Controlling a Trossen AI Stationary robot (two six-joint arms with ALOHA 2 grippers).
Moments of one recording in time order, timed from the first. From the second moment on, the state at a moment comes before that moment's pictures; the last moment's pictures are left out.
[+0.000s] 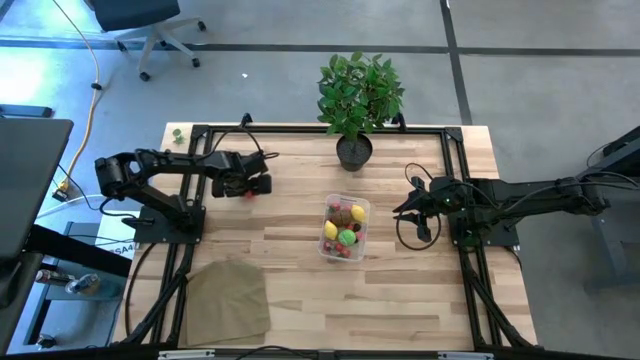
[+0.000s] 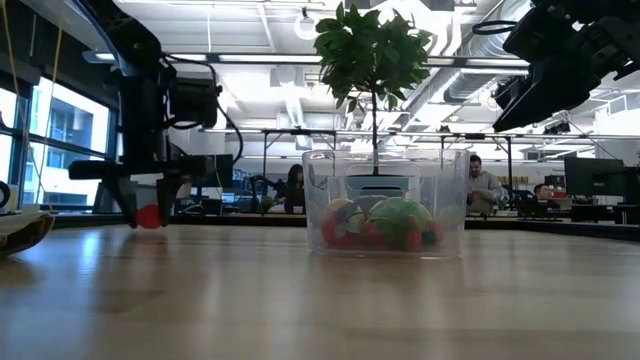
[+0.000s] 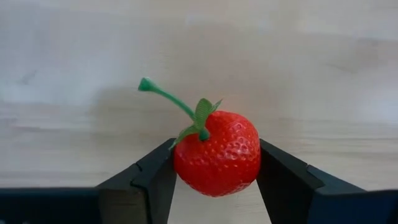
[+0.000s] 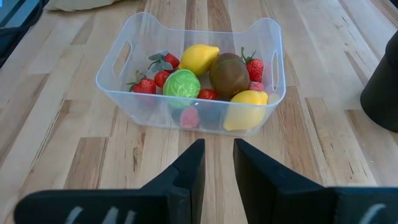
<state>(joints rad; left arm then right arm) 0.61 1.42 0.64 -0.66 -0.07 -1.15 -0.03 0.67 0.43 -0.38 -0.06 0.02</state>
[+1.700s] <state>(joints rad) 0.07 1.99 1.55 -0.52 -0.07 -0.21 -0.03 0.67 0.43 -0.39 -0.06 0.02</state>
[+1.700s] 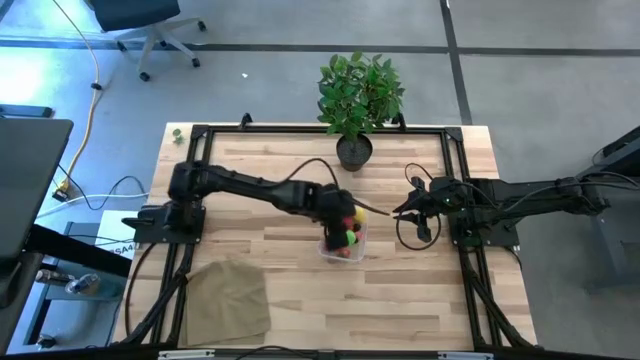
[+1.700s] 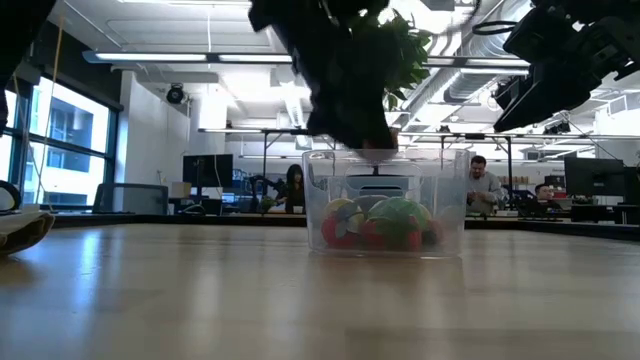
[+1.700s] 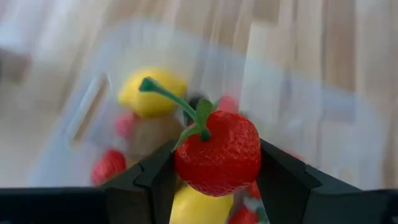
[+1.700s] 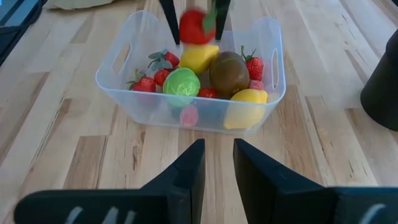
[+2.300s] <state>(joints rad) 0.07 2.07 1.55 -0.53 -0.01 -0.29 -0.03 0.67 0.43 -0.38 -0.06 0.02</state>
